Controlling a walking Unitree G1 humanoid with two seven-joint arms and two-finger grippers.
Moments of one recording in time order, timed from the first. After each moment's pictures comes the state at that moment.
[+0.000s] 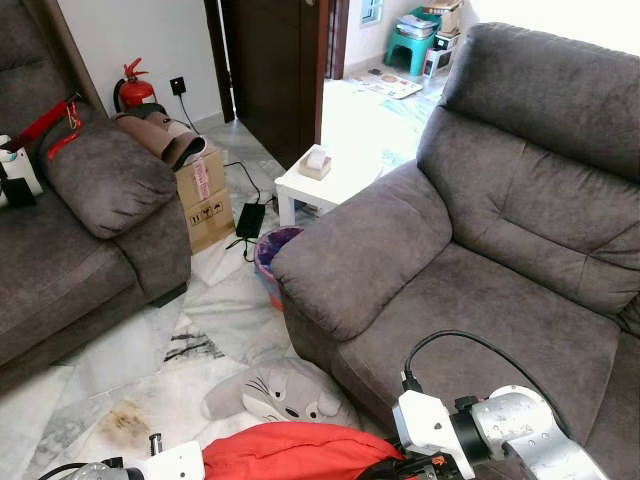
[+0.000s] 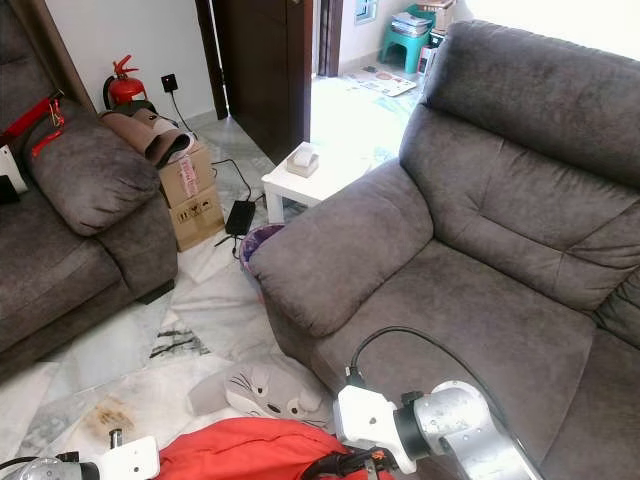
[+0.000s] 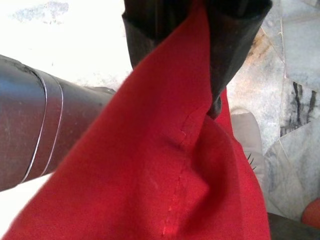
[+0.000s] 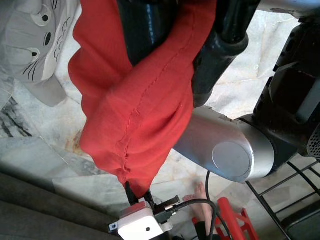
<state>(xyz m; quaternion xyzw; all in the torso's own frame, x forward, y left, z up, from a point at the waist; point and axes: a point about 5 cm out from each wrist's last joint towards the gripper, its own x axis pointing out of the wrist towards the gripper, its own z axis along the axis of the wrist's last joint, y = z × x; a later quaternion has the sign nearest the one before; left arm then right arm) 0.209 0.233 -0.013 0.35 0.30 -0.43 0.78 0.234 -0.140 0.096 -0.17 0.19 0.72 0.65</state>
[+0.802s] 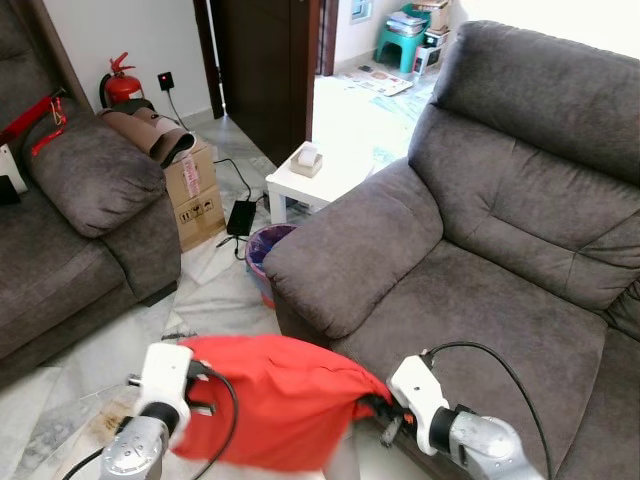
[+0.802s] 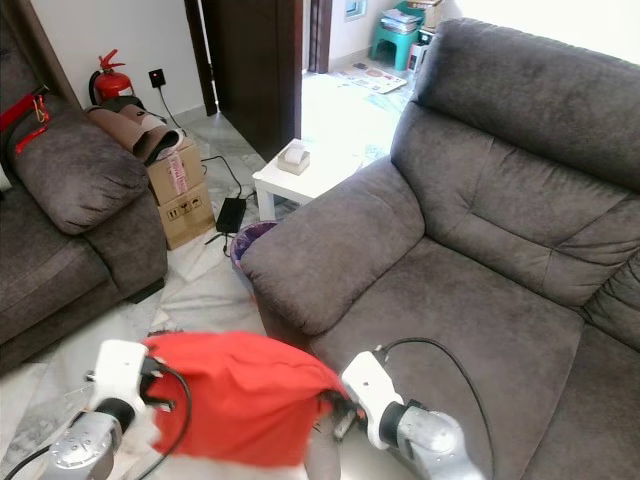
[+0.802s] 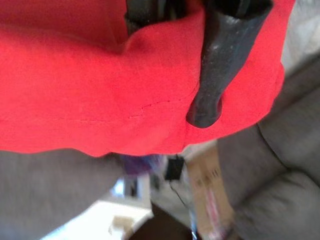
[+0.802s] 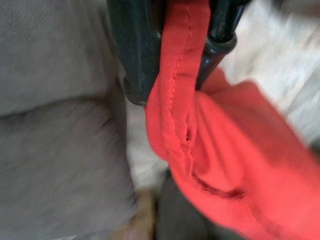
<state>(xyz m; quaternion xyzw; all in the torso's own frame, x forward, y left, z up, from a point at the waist) 0.263 0.205 0.068 0.03 0.03 0.05 1.00 0.273 -0.133 0.040 -0.06 0.16 0.30 0.94</state>
